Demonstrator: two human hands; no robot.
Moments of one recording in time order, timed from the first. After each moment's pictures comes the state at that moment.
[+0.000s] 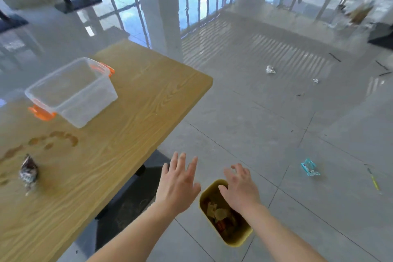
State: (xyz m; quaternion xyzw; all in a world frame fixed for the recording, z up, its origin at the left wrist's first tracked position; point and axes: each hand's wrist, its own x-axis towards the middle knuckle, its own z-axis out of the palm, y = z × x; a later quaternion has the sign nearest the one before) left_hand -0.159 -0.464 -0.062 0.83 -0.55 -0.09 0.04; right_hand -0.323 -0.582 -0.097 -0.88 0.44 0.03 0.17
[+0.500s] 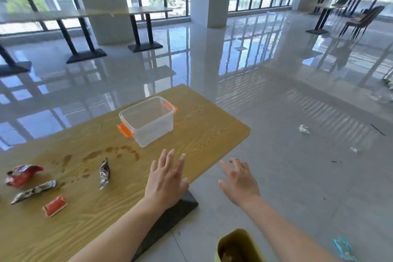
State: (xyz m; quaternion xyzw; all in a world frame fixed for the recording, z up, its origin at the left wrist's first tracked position) left_hand -0.061 -0.378 0.077 0.90 -0.43 0.01 0.06; right_hand -0.198 -0.569 0.045 -0.95 0.29 -0.04 0.11
